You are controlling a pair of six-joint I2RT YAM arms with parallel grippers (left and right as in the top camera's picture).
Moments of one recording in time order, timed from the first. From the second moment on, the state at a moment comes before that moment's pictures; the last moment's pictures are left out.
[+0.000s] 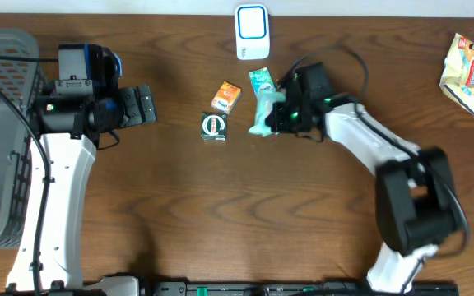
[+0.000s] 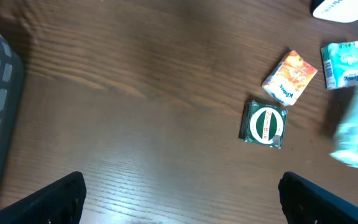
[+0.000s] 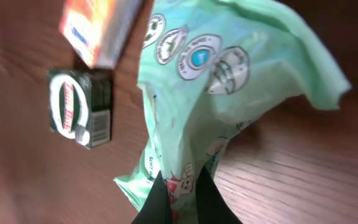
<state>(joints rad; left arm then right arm) 0.02 1.44 1.41 -1.01 0.07 -0.20 0.33 1.94 1.28 -0.43 -0.43 0.36</state>
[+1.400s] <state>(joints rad) 0.02 1.44 1.41 -1.01 0.07 -0.20 0.70 2.06 1.55 -0.96 0.63 0.25</state>
